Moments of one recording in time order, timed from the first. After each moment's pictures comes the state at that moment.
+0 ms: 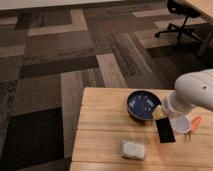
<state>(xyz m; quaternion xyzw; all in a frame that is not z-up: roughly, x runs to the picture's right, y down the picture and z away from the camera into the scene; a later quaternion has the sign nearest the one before) 0.266 0.101 0.621 -0.18 0.16 0.67 0.70</state>
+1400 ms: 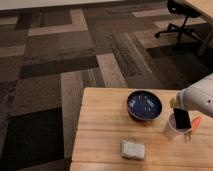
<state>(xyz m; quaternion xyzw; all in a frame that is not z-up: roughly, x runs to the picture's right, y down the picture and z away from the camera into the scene) 0.335 0.080 0.648 -0.02 0.14 0.67 0.72</state>
